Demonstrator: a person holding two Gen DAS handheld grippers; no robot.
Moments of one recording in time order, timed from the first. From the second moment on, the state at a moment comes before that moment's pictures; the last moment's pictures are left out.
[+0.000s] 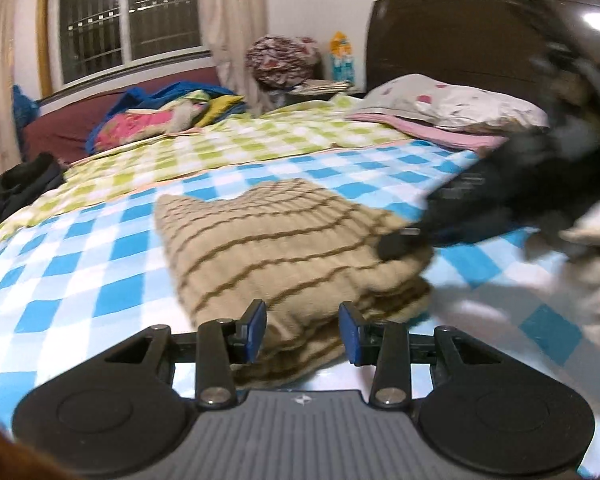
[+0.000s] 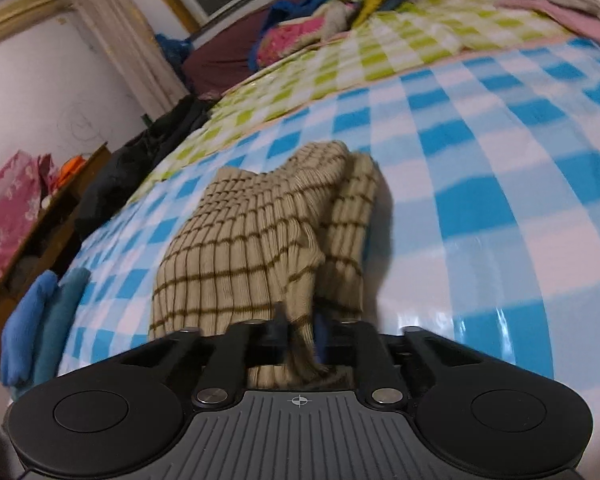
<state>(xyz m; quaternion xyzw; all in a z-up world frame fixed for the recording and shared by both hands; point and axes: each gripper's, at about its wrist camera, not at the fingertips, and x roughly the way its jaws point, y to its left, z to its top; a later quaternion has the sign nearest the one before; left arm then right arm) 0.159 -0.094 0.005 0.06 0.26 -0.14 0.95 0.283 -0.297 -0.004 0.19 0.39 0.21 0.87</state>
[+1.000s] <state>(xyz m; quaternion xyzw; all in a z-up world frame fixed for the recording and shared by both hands) 0.249 -0.026 0.009 -0.04 0.29 -0.10 0.95 0.358 -0.294 -0.016 0.30 0.36 0.19 0.87</state>
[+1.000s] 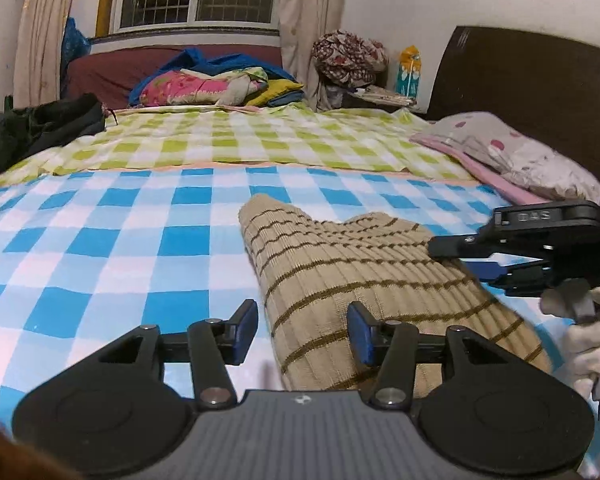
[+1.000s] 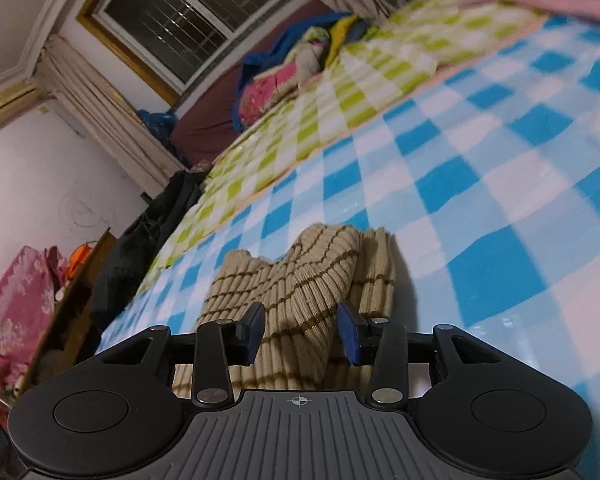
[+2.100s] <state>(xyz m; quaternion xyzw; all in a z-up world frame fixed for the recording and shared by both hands) 0.234 -0.055 0.004 0.03 0.30 -0.07 0.95 0.334 -0.307 -0.007 0.24 0.32 0.16 0.90</state>
